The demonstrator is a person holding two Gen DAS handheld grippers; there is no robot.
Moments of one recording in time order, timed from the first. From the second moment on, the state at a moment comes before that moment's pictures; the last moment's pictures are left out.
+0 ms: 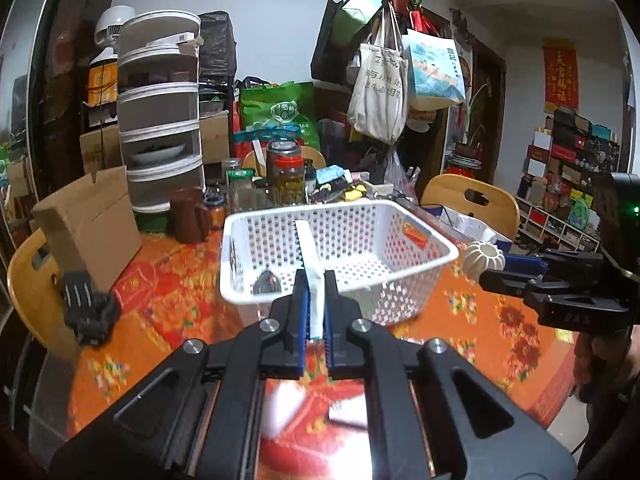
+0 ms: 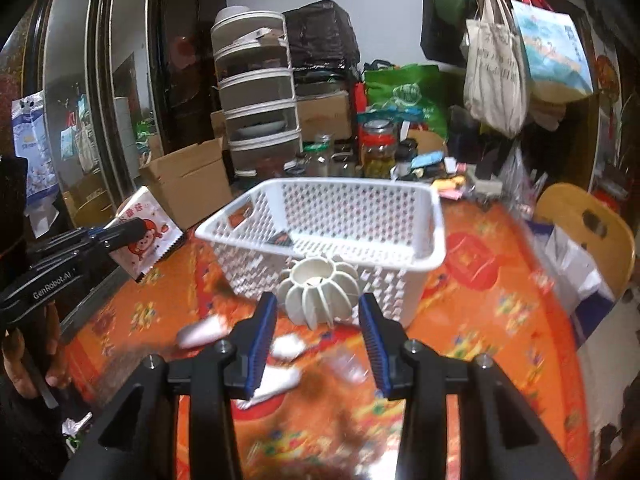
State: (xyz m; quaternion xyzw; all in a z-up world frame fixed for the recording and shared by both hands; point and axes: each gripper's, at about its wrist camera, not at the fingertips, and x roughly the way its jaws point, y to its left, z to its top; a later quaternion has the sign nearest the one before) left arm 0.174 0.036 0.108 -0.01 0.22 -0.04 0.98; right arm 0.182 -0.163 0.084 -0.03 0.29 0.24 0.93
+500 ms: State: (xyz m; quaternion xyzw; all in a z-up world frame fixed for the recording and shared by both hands) left arm 0.316 0.042 0.121 -0.04 0.31 -0.04 0.95; right arm 0.293 -0.134 0.098 -0.06 0.36 0.22 0.90
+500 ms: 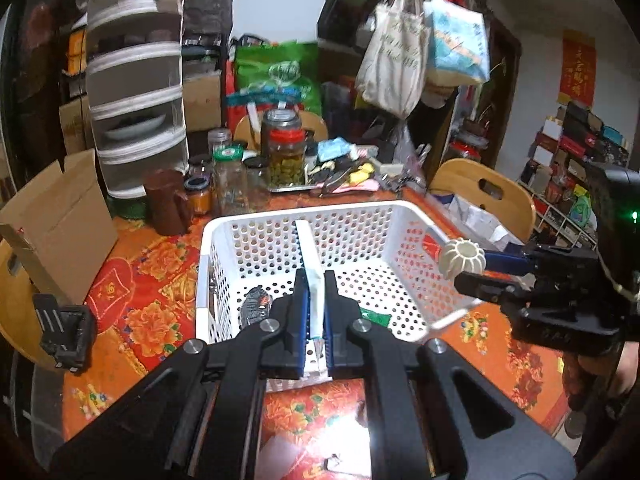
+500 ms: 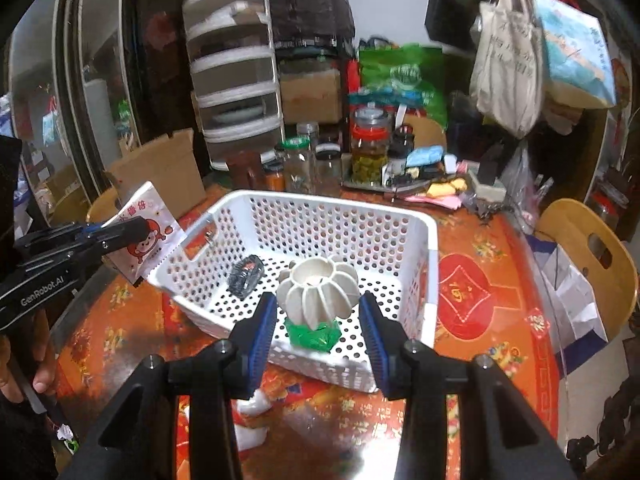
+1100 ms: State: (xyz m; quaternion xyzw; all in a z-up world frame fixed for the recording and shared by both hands) left arm 0.420 0.032 0.034 -0.05 0.45 -0.01 0.89; right arm 0.380 -0.103 0.024 -0.12 0.47 0.18 0.85
